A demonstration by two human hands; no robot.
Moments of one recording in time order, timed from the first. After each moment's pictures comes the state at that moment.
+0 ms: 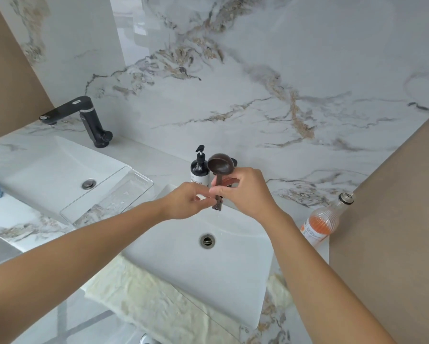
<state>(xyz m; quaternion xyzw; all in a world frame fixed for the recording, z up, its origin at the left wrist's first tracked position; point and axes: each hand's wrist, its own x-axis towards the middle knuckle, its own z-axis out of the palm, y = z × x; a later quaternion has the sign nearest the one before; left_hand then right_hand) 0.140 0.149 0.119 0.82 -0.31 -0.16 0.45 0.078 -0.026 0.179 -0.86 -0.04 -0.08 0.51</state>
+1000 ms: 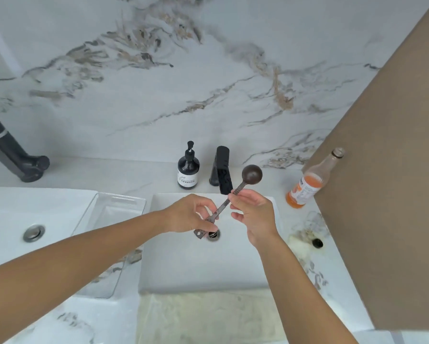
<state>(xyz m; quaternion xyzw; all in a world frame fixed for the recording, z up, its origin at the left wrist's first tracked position) 0.225 0.224 0.071 0.70 -0.39 -0.44 0.40 0.086 0.095 0.099 -0.55 0.39 -0.21 0.71</state>
